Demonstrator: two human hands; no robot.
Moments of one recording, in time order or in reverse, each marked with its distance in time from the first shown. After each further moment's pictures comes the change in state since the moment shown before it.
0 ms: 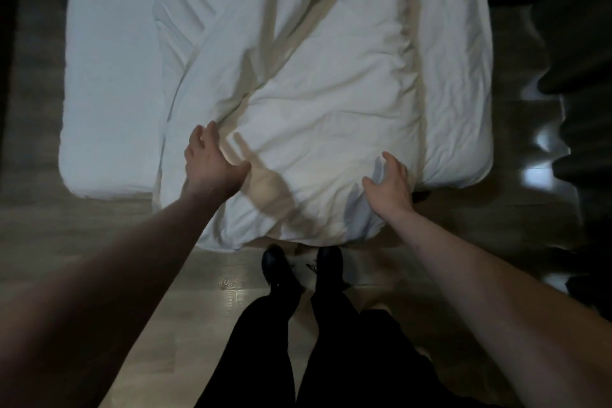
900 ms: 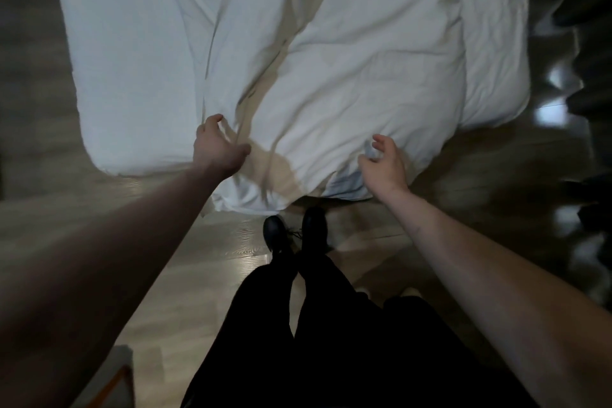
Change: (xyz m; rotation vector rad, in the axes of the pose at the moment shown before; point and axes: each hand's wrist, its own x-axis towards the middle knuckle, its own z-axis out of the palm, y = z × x) left_hand 0.022 -0.114 -0.039 -0.116 -0.234 -0.087; right_hand -0.086 -0.047 0.118 0.215 0.052 0.156
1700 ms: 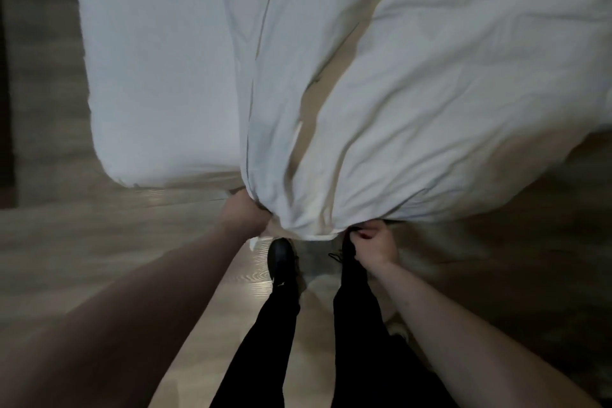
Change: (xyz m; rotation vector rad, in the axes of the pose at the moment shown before) left_hand 0.076 -0.180 0.072 0.138 -0.294 -0.091; right_hand -0.007 0.116 0.229 0.089 -0.105 0.312
